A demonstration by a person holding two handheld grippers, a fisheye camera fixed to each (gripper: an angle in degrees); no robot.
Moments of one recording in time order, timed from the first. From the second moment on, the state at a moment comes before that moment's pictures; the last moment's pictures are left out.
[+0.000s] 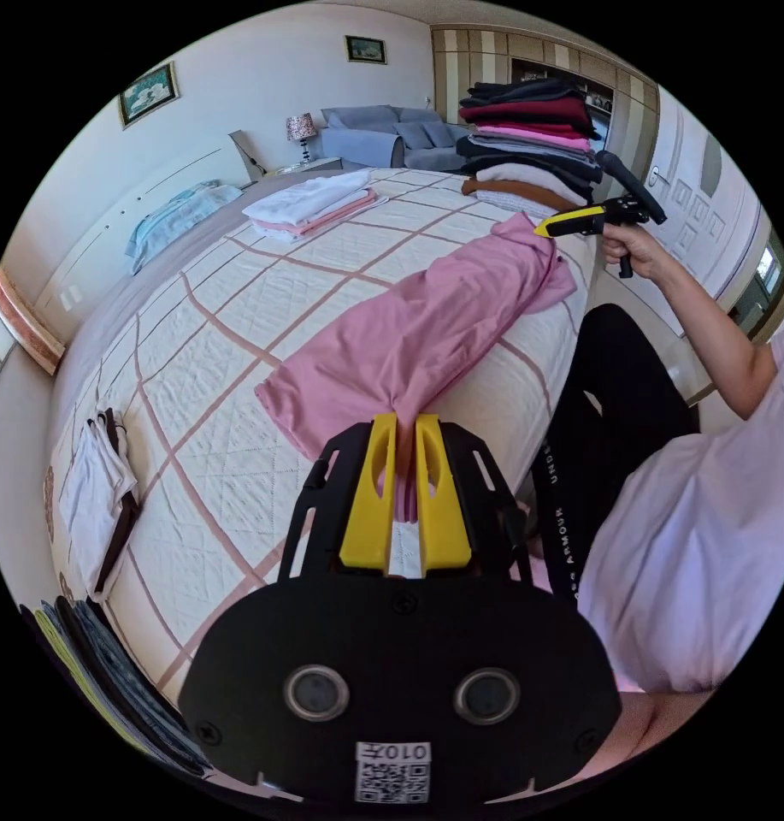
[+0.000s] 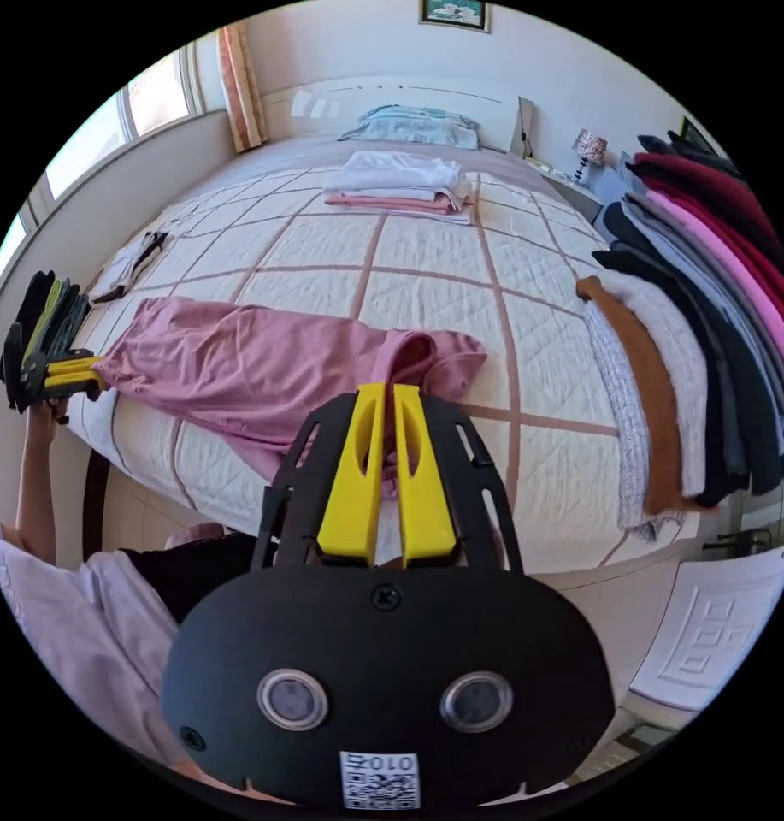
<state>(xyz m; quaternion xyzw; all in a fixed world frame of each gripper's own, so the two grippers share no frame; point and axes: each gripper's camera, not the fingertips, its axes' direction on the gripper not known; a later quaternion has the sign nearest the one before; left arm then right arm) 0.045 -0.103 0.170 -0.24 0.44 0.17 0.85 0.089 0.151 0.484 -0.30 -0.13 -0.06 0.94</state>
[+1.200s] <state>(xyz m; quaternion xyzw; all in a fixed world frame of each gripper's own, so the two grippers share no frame) 0.118 -0.170 0.342 -0.29 0.40 0.23 0.84 -0.072 0.096 0.619 -0.29 -0.12 -0.19 0.93</state>
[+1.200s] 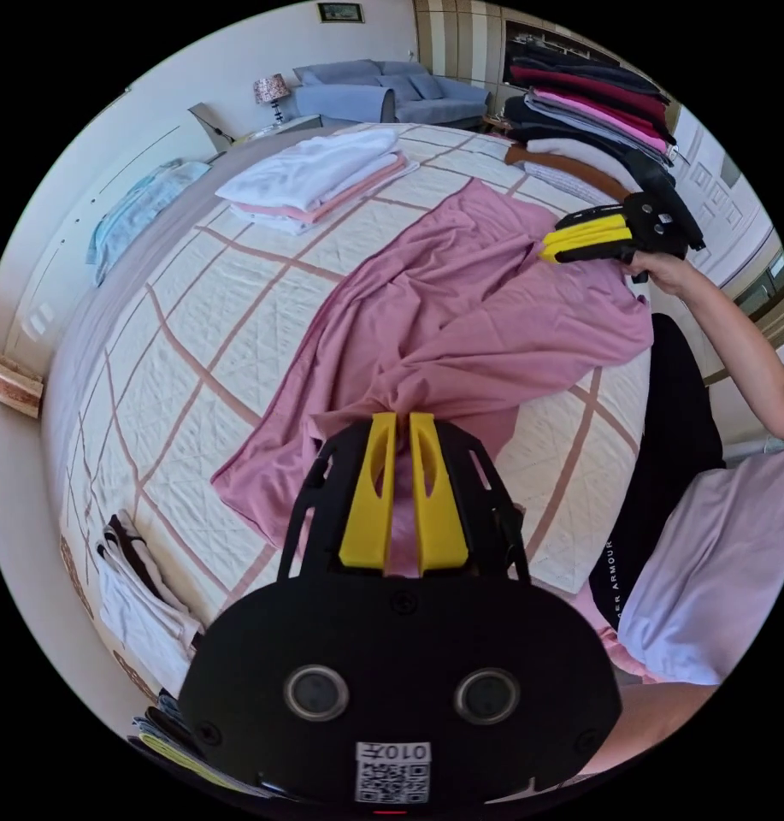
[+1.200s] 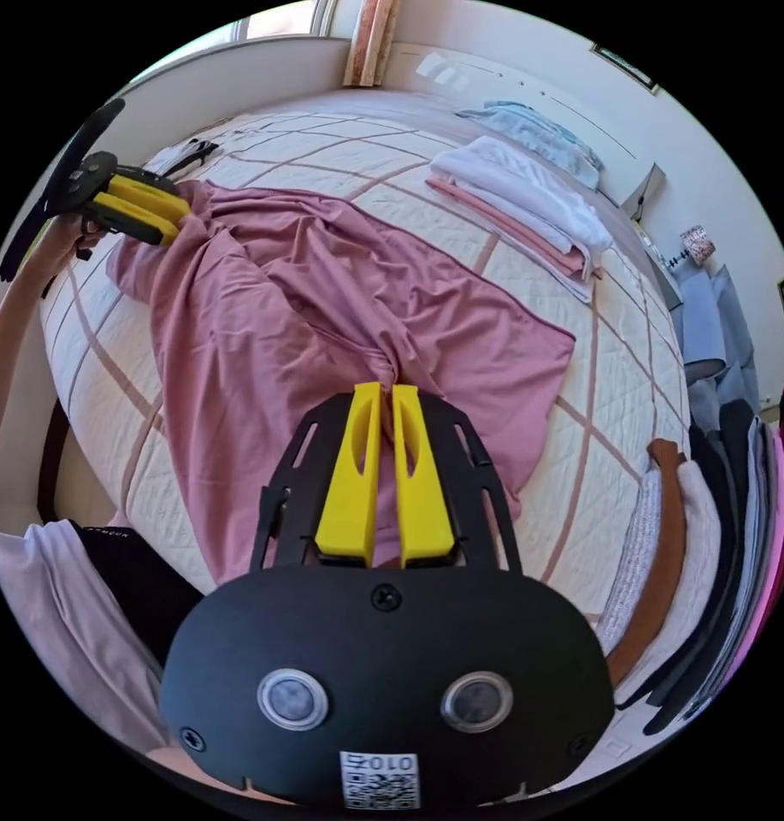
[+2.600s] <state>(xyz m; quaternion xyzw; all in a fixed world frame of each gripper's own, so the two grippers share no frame) 0.044 -0.014 0.097 -0.17 0.37 0.21 0.89 -0.036 0.148 0.366 -0.15 -0.26 -0.32 0.90</state>
